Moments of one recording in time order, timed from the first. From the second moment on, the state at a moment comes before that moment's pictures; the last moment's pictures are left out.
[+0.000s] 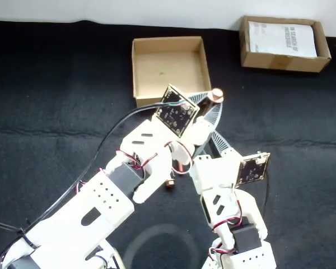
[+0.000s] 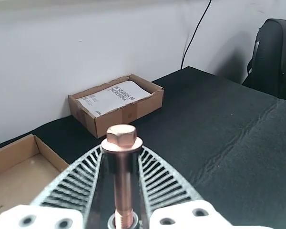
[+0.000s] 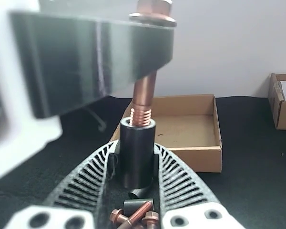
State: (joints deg) left arm 37.9 -38.8 47.6 3.4 4.4; right arm -23.6 -104.0 95.0 20.2 -10.6
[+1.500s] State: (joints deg) left arm 33.1 -77.6 53.1 36.4 4.3; right arm -21.5 -103.9 95.0 19.4 -5.3
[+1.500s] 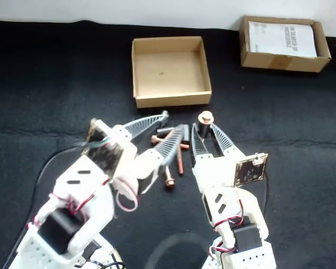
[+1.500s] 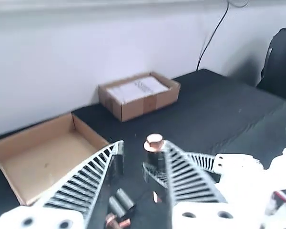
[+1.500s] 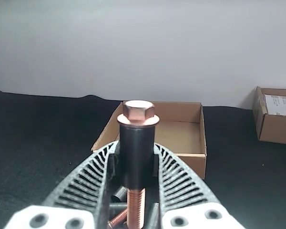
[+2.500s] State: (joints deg) left arm -8.8 -102.8 96.0 35.6 4.3; right arm -21.5 -79.6 76.4 27.9 -5.3
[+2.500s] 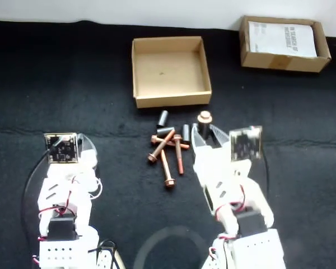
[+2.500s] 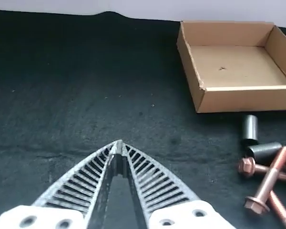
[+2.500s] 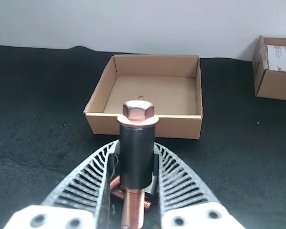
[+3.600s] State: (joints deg) left arm -11.0 -102.9 96.0 51.7 4.3; right arm -12.2 19.3 -2.5 26.0 -5.3
